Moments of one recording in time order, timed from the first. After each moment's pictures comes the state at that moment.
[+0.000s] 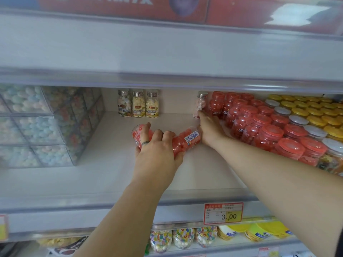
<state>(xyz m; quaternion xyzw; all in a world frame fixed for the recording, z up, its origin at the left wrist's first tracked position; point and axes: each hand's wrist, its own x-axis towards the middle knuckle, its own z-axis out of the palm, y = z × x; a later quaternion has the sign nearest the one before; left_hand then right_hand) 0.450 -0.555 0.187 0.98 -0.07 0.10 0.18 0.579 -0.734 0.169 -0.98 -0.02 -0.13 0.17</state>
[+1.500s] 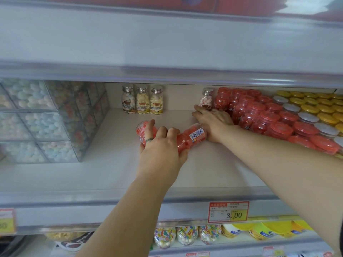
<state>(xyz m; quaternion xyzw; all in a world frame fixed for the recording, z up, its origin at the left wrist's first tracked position) 0.451 -0.556 0.187 0.97 -0.07 0.11 0.19 0.576 -0.734 0.195 -0.99 -0.13 -0.05 -0.10</state>
